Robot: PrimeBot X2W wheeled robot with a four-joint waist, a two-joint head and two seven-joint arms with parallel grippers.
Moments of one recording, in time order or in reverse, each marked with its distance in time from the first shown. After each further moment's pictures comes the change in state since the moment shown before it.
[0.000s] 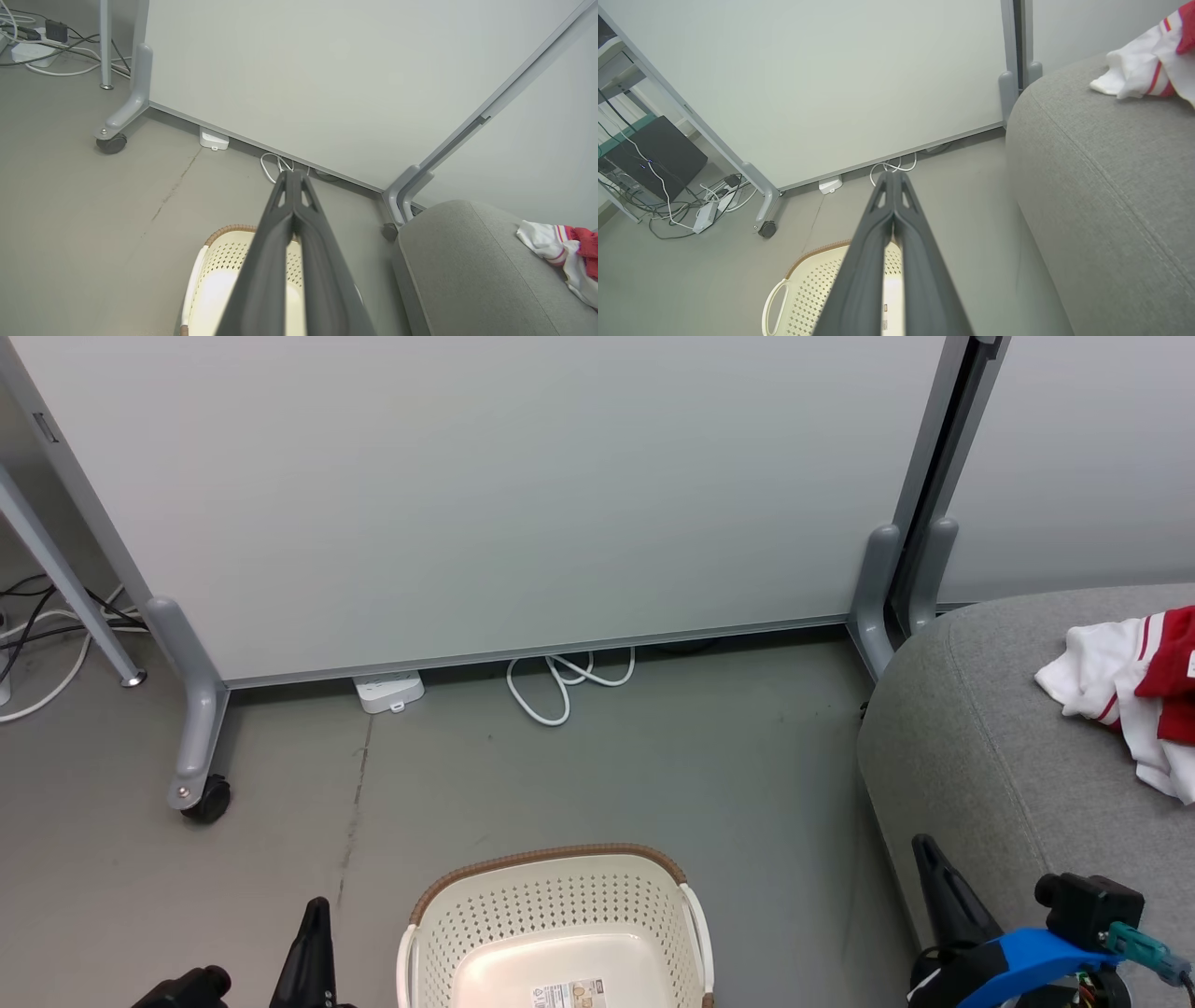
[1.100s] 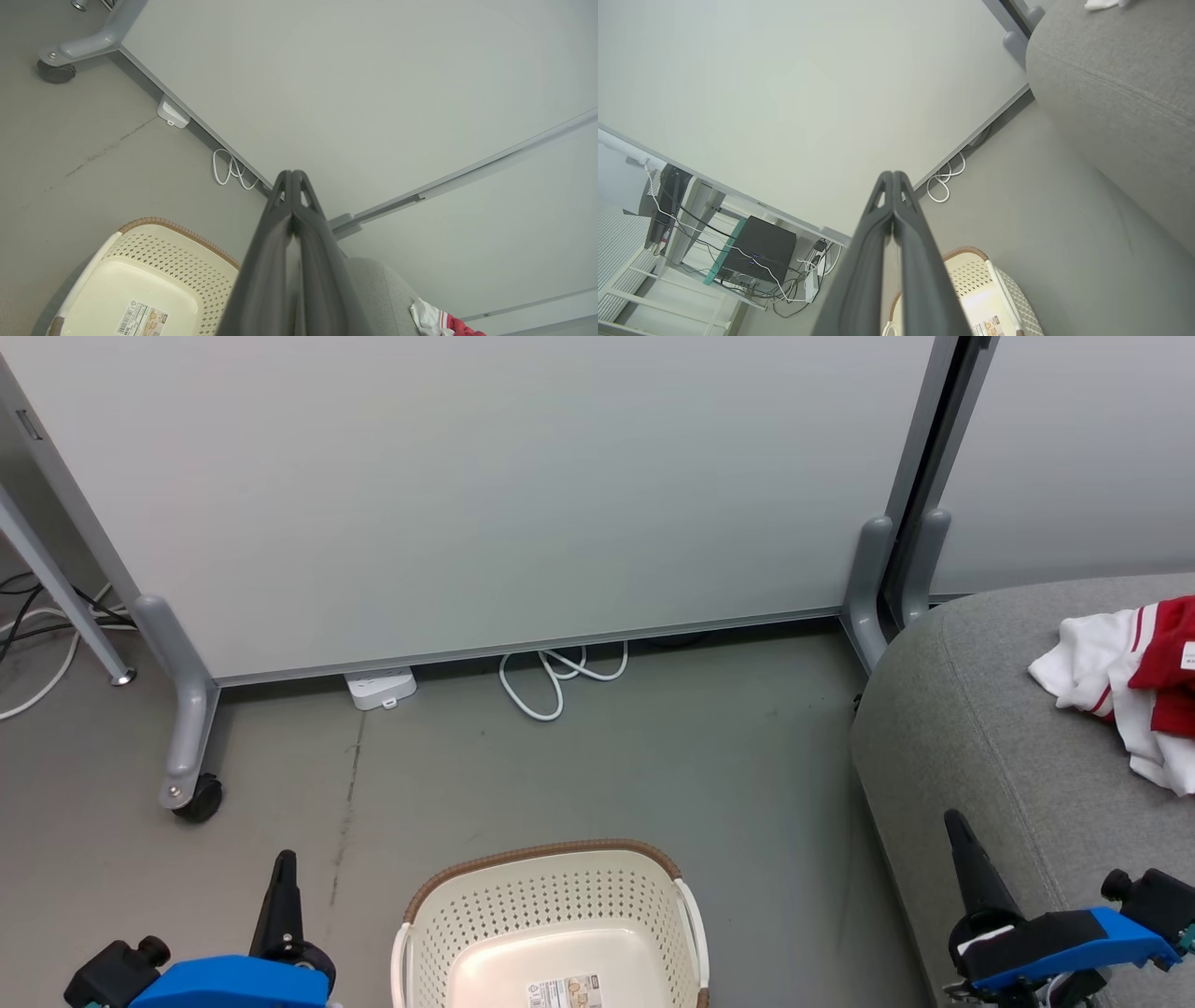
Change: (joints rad) left arm -0.074 -0.018 0.077 -0.039 -0.420 0.000 0.124; right arm -0.028 0.000 -0.045 -0.010 0.508 0.000 0.064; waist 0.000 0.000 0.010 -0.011
